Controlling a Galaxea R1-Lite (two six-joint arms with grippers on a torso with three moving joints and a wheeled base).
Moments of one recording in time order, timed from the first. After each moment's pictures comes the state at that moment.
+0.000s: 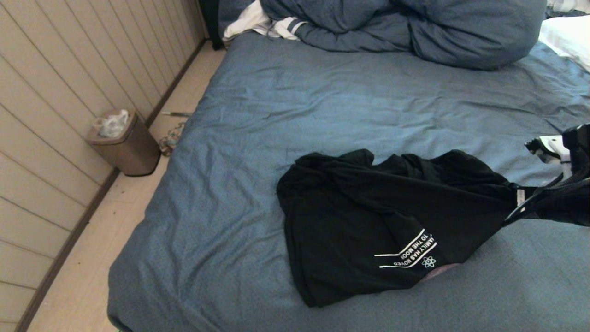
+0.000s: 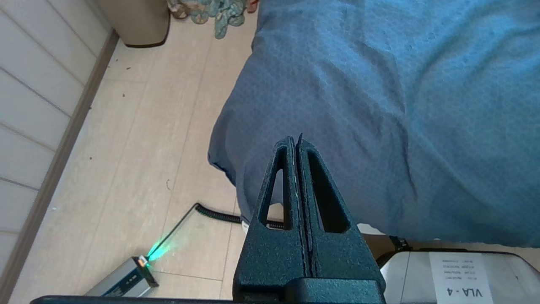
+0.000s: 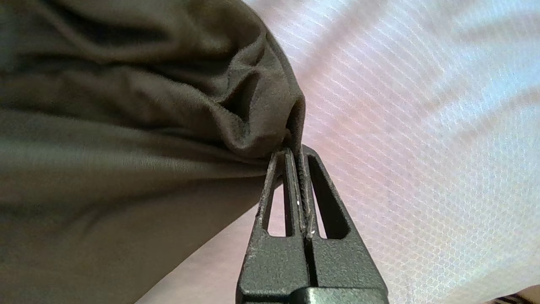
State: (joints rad) left arm 0.00 0.00 -0.05 0.14 -0.01 0.02; right arm -0.13 1.50 -0.92 0.02 -0.27 -0.02
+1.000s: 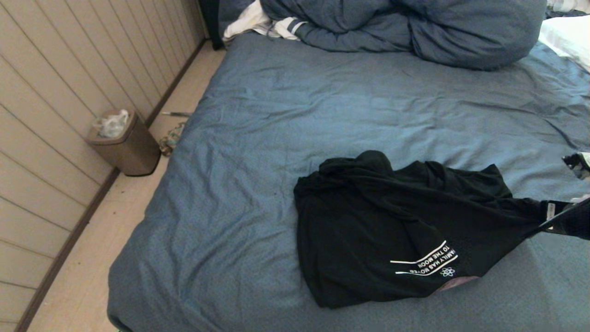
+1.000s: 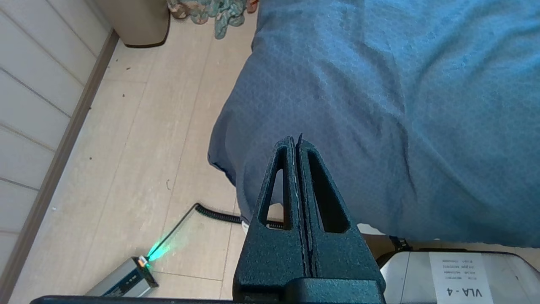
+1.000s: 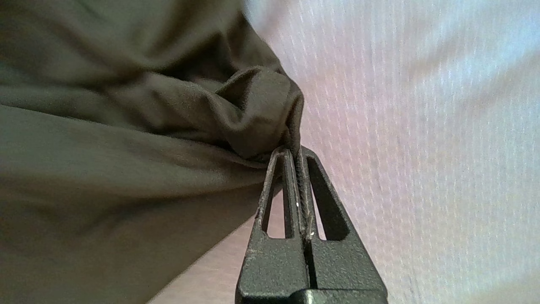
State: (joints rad) left arm 0.00 0.00 -0.05 0.14 -0.01 0.02; right arm -0.35 1.46 -0.79 -0.11 0.01 -0.05
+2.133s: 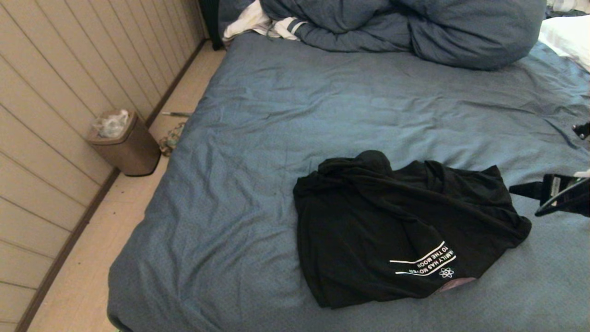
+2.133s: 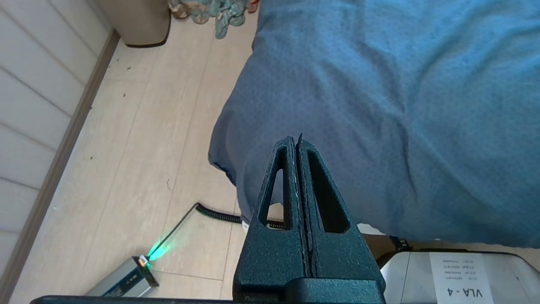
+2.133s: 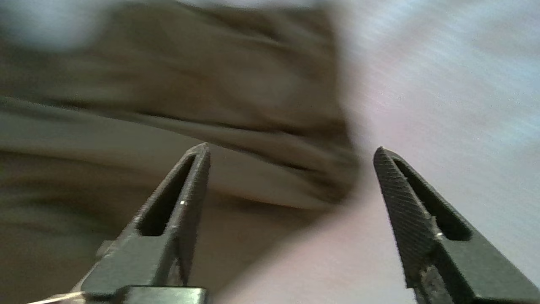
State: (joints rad) left arm 0.00 0.00 -0.05 0.14 0.00 0.02; right arm -0.23 1.39 -0.96 0.08 0.10 0.04
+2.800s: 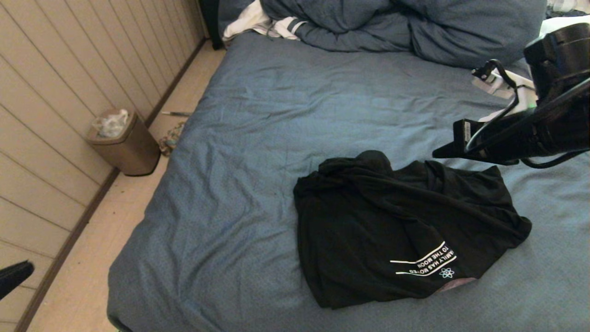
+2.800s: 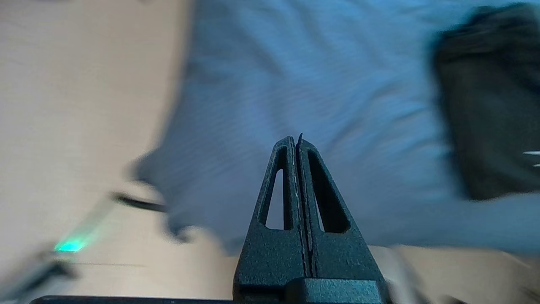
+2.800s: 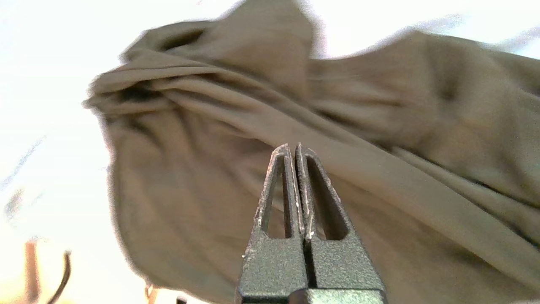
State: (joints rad) left arm -0.01 0.69 -0.56 0.13 -0.21 -0.16; right arm 0.21 1.61 -1.54 0.53 0.14 0.20
